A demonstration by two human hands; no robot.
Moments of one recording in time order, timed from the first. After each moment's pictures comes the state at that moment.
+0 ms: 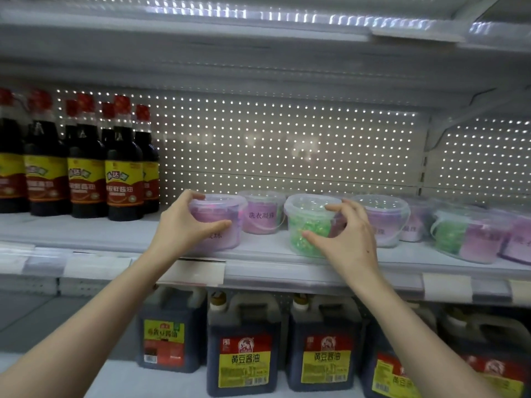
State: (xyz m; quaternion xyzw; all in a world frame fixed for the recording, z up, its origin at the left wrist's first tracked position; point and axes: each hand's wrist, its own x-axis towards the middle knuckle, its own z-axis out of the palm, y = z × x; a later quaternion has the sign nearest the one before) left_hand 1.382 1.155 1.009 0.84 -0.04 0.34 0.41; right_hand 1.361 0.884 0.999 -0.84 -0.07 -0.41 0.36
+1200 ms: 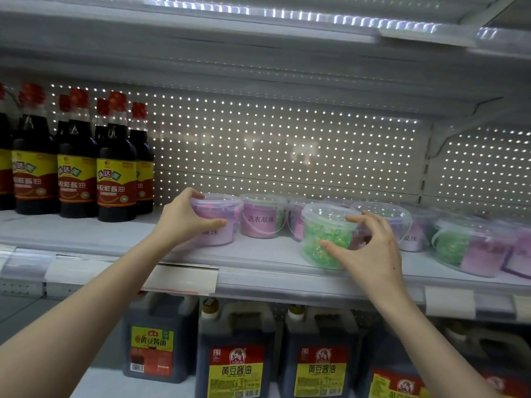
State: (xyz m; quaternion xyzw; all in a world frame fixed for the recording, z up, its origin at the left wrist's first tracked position) left_hand 1.419 1.156 1.021 0.86 -0.02 0.29 0.41; right_hand 1.363 0.854 0.996 -0.83 -0.05 -0.42 0.37
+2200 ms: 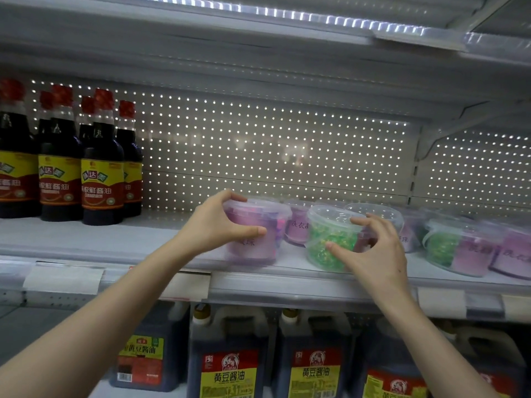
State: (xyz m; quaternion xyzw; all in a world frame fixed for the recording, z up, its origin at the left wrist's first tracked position) left_hand 1.401 1.109 1.030 0.84 -0.18 0.24 0.44; right_hand 1.368 0.840 0.995 -0.82 -0.02 -0.43 0.37
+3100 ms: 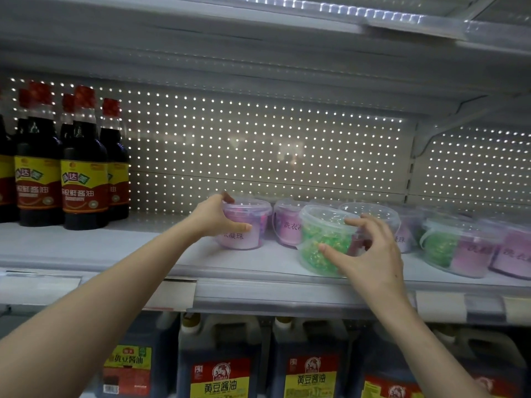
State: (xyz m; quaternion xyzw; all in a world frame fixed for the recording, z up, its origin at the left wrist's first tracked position) left_hand 1.469 1.097 1.036 0.91 -0.11 0.18 0.36; right_hand 1.368 0.839 0.994 -0.82 -0.03 -0.43 0.37
